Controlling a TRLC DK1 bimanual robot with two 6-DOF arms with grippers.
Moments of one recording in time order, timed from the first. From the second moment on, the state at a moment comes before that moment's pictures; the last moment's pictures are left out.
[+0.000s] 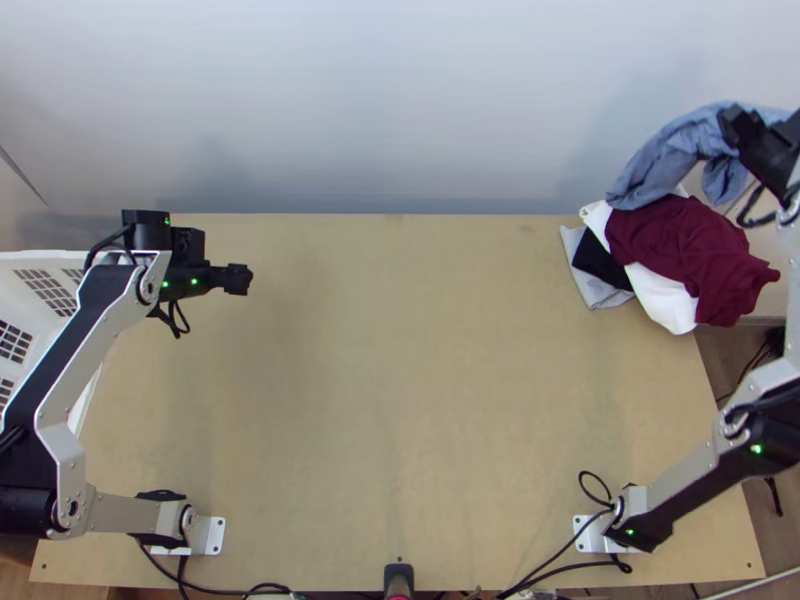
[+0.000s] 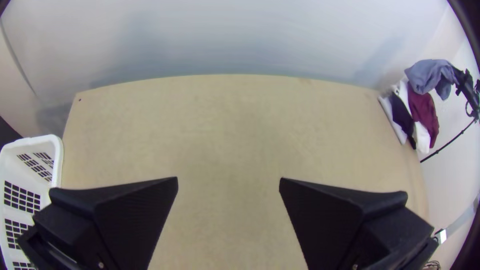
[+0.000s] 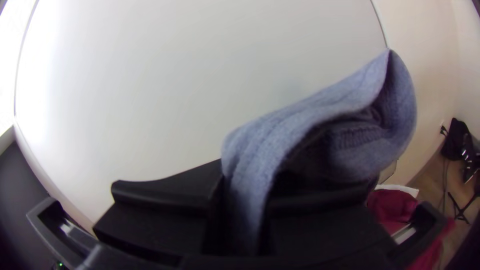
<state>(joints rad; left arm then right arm) 0.02 1.49 1.27 -0.59 0.21 0.04 -0.38 1.80 1.95 -0.32 -0.46 0.50</state>
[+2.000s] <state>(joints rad) 0.04 1.31 1.19 -0.69 0.21 0.03 -0.85 1.21 1.16 -0.66 -0.70 -0.06</state>
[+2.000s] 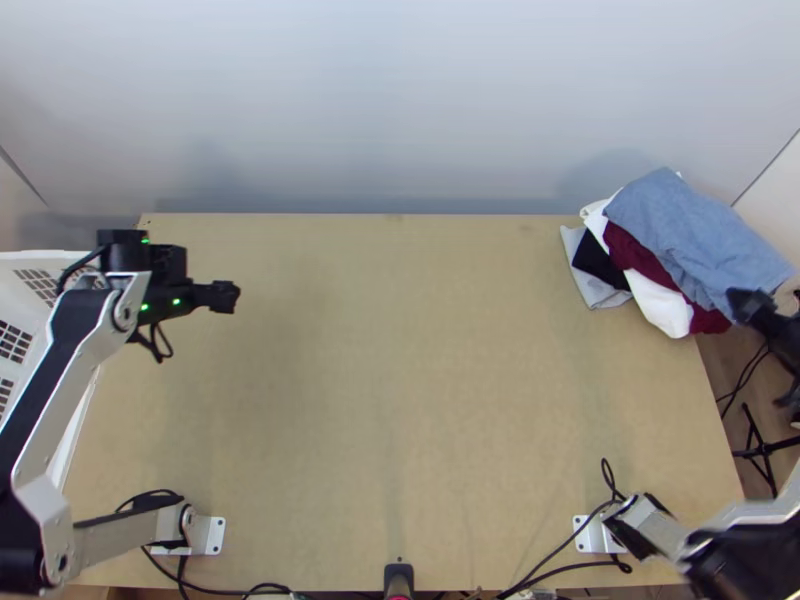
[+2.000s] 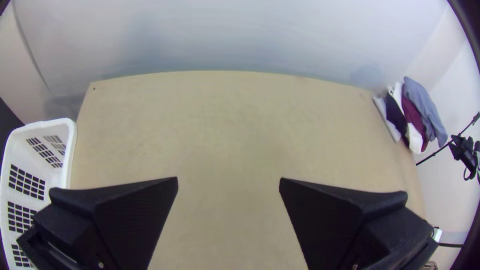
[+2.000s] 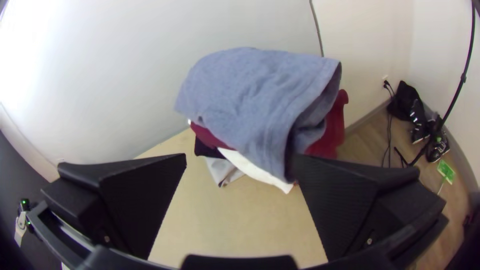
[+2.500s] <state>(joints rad) 0.25 0.99 1.08 -0.80 0.26 0.10 -0.68 0.82 0.95 -0.77 -0.72 -0.10</state>
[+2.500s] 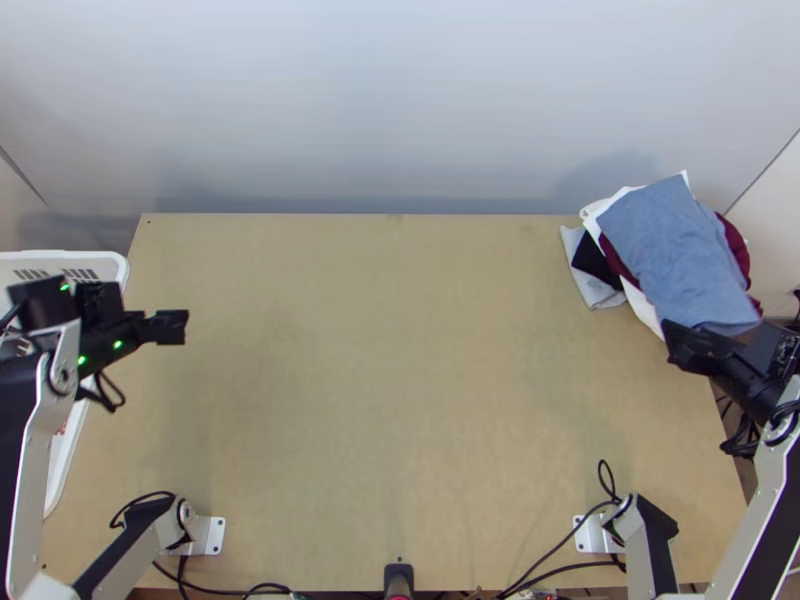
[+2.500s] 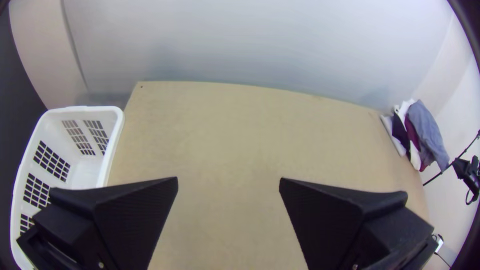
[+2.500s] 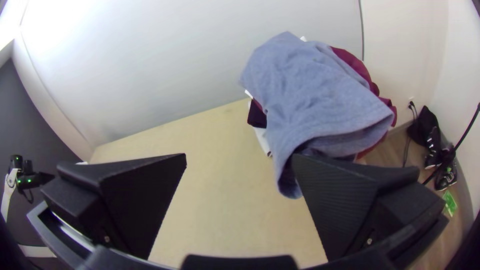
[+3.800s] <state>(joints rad) 0.37 0.60 0.82 -0.89 0.27 0.21 -0.30 0.39 0.95 -1.20 -0.70 -0.04</state>
